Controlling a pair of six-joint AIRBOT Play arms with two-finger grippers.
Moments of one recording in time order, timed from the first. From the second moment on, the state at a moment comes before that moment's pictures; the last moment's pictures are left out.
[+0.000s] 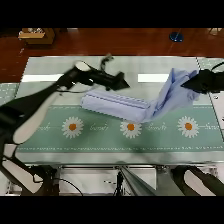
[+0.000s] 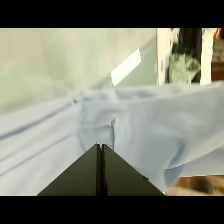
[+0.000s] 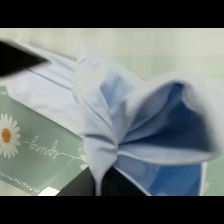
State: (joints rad) left arm -0.34 -1.79 1.54 0.40 -1.05 -1.27; right arm -0.23 -1.04 1.20 -0.89 1.42 1.37
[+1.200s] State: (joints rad) left arm 0.18 -1.46 1.54 0.77 -1.47 -1.24; right arm 0.36 -1.33 1.20 -0.93 0.86 1.54
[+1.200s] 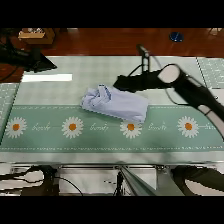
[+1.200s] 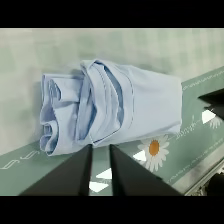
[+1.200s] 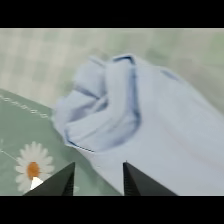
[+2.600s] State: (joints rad) left arm -0.23 -1.88 1.54 0.87 -1.45 -1.22; right arm -0.05 -1.23 0.85 -1.10 1.17 1.42
